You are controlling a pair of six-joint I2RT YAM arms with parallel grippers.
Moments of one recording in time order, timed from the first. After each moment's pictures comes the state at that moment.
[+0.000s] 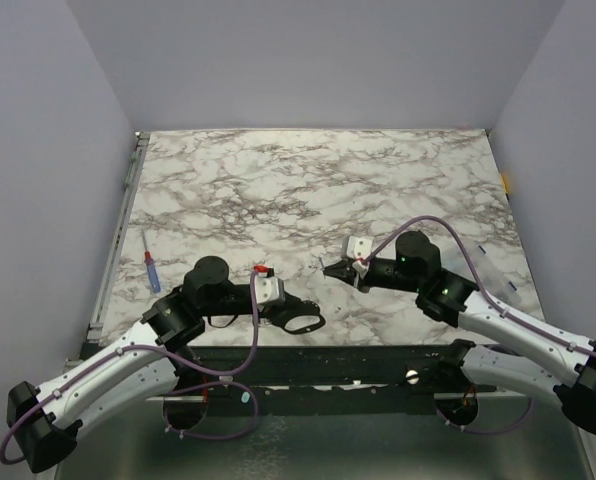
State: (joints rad) left arm -0.84 0.65 0.50 -0.11 0.59 0.26; right arm 0.82 0.97 0.61 0.09 -0.46 -0.39
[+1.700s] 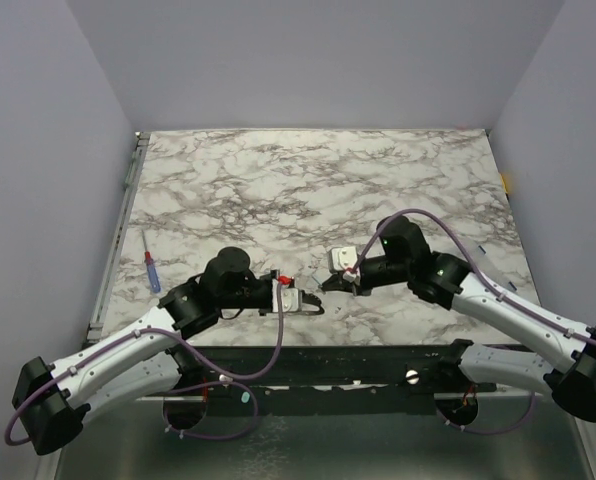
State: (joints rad) left arm -0.86 0.82 0.56 -0.16 0.53 0.60; right arm 0.82 1.06 0.83 -0.31 -0.67 -0.65
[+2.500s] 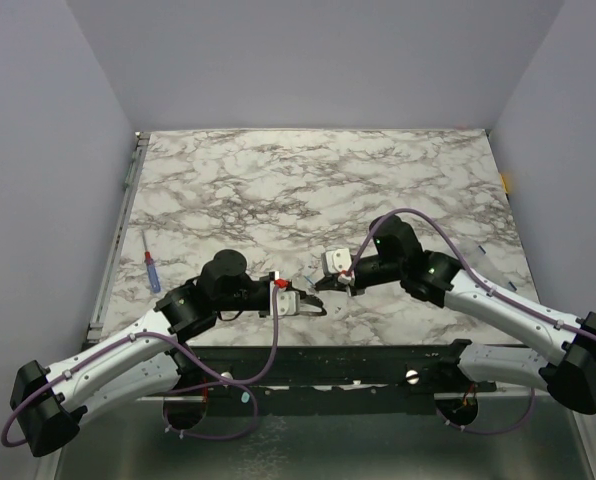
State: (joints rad) left arm -0.88 0.78 0.56 -0.15 0.53 0.59; right arm 0.84 1.12 0.83 -0.24 -0.70 -0.68
